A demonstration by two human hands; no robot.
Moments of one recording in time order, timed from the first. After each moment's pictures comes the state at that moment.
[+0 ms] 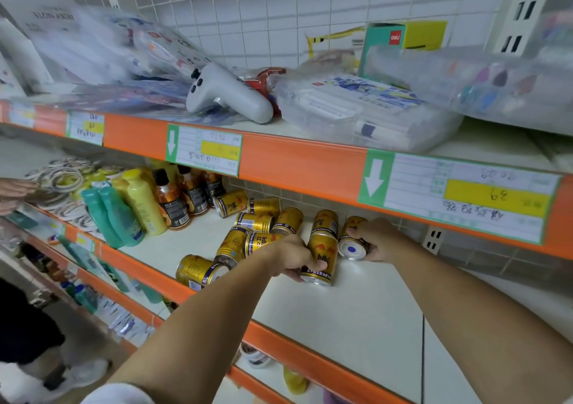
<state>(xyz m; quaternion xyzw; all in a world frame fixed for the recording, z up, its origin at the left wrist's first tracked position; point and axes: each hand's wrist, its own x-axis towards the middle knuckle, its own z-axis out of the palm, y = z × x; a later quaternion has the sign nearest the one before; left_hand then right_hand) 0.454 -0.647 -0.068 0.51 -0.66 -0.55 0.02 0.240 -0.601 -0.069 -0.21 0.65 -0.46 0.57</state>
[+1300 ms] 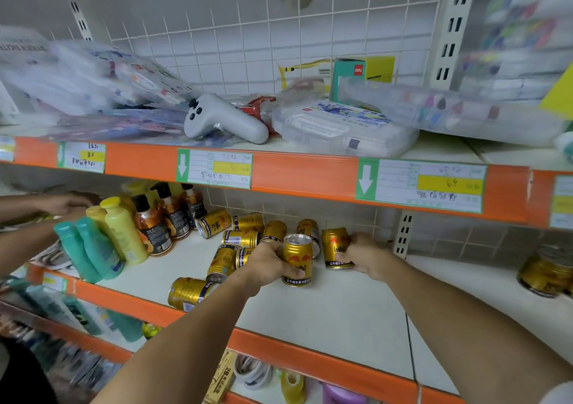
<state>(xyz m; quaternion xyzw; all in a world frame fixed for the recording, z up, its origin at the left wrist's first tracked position) 0.495 -0.623 -0.048 0.45 -0.69 -0.53 0.18 0.262 -0.558 -0.067 -0.29 0.72 -0.44 0.44</state>
